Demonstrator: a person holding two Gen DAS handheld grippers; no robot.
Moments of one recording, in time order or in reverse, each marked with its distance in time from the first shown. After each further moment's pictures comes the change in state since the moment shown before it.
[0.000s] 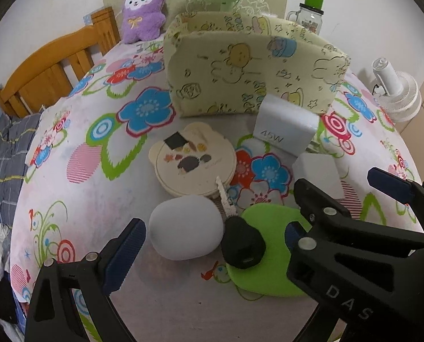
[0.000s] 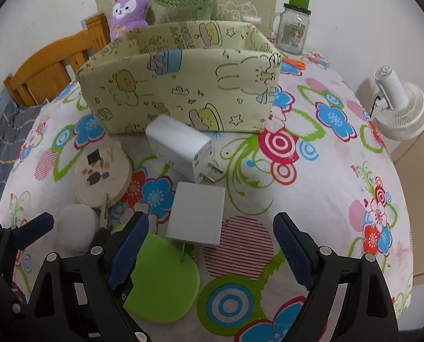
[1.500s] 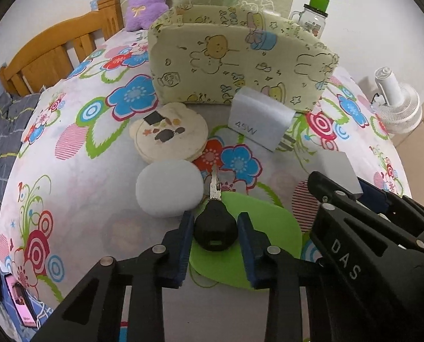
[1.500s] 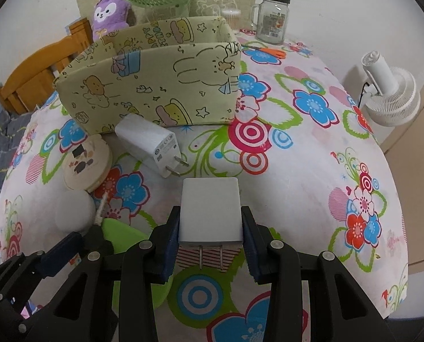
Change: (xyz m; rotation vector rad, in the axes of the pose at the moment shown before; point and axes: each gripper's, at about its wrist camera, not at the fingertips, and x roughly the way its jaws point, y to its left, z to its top) left arm -0.007 -0.029 -0.005 -0.079 0.029 -0.025; right arm -0.006 -0.028 -0.004 0.049 0.023 -0.022
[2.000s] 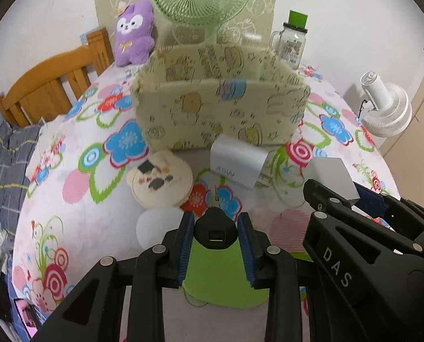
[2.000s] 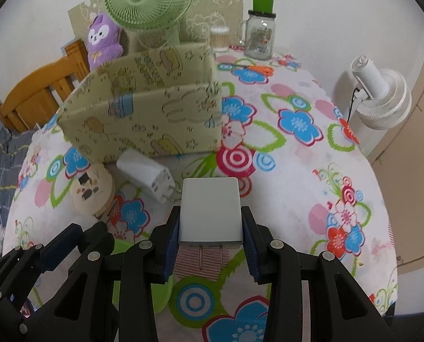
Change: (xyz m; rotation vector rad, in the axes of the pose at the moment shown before) left arm -0.030 -0.017 0.024 0.080 -0.109 0.006; right arm -0.029 -0.013 0.021 0.050 -0.060 -0.005
